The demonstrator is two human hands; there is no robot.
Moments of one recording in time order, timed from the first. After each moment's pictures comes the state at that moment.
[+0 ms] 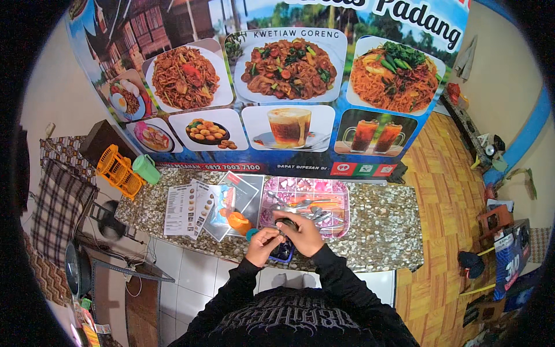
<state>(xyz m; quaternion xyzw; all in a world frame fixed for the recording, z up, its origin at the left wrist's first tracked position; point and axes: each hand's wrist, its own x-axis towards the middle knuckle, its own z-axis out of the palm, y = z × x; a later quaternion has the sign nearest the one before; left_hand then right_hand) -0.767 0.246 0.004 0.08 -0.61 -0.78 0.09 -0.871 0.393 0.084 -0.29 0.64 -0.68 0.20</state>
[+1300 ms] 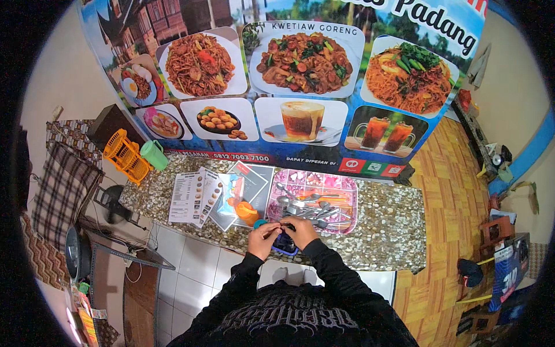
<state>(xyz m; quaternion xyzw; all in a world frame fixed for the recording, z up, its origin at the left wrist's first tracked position) -0.750 0.232 -0.031 0.19 -0.73 -0.64 0.15 -0.868 0.373 -0.005 -0.39 0.78 -0.48 0.13</state>
